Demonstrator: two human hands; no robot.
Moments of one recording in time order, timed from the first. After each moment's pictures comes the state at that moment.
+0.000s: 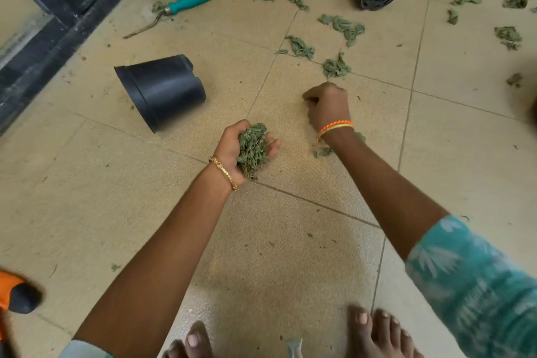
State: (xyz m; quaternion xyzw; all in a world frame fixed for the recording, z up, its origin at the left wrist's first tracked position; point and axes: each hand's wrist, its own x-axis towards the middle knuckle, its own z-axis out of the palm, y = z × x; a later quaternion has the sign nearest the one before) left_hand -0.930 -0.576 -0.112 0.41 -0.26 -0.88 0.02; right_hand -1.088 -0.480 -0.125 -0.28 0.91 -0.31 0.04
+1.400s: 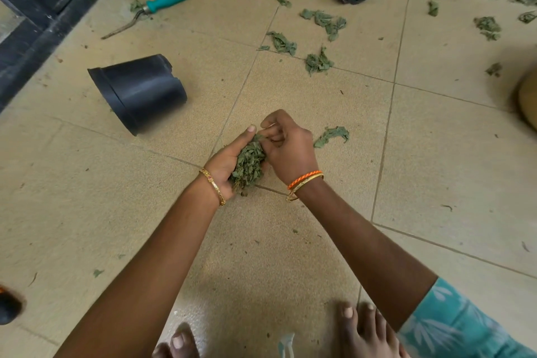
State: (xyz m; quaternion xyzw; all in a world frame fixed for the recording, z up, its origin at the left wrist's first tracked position) left_hand -0.921 -0.553 -0.115 0.35 -0.42 -0.84 -0.06; right_hand -0.990 -0.452 -0.107 -0.28 0.80 -0.52 0.13
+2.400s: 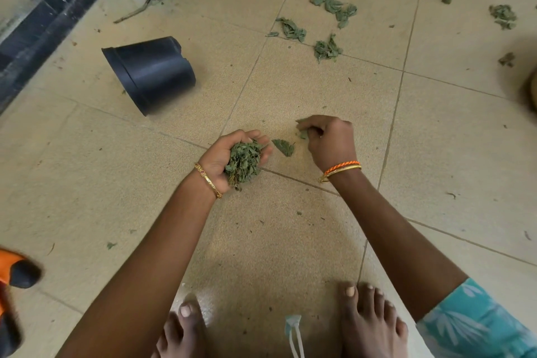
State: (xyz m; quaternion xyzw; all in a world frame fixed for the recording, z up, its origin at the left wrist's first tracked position) left_hand -0.894 -0.551 -0.110 0.39 -0.29 -0.88 -0.01; right_hand -1.013 -0.410 -0.122 -0.27 0.86 -0.44 0.07
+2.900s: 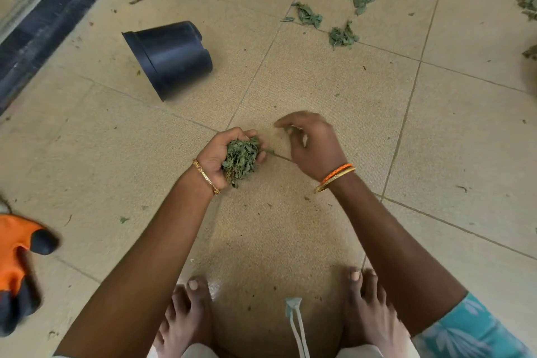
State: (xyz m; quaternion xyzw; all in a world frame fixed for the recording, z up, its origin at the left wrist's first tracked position) left_hand -0.864 -0.553 -0.112 0.38 -0.28 -0.88 -0.02; right_hand -0.971 -0.415 -0.112 -0.40 0.82 -0.40 0.11
